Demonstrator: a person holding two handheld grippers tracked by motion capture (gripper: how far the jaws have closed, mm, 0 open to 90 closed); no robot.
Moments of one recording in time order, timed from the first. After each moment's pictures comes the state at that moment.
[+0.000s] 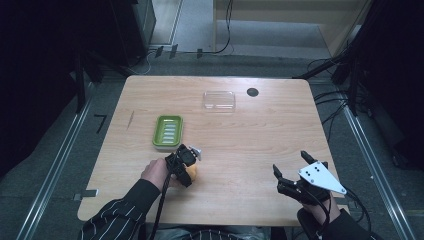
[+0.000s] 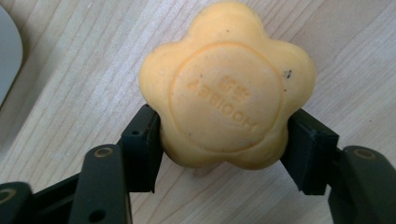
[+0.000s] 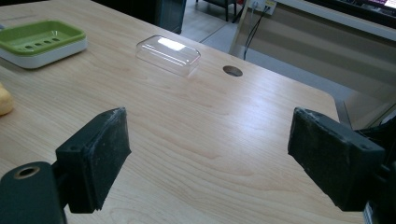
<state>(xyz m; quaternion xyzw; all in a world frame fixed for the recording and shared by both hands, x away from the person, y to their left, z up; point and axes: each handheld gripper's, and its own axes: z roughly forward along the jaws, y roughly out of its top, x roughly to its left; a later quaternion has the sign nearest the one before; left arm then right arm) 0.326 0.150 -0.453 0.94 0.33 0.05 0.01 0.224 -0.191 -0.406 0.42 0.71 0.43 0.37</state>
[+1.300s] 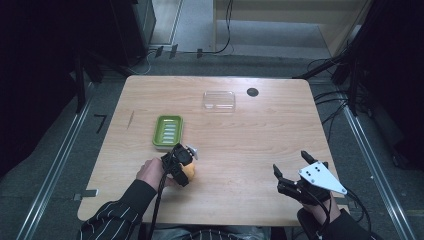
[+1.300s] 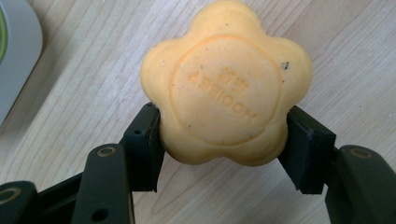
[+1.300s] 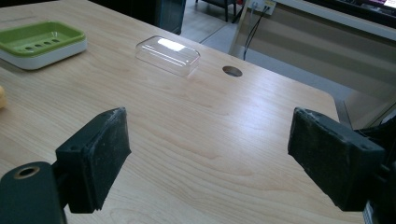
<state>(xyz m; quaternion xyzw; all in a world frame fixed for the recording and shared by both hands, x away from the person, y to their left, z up) 0.322 0.159 -0.442 0.94 0.33 0.05 0.02 0.224 -0.192 -0.406 0.42 0.71 0.43 0.37</state>
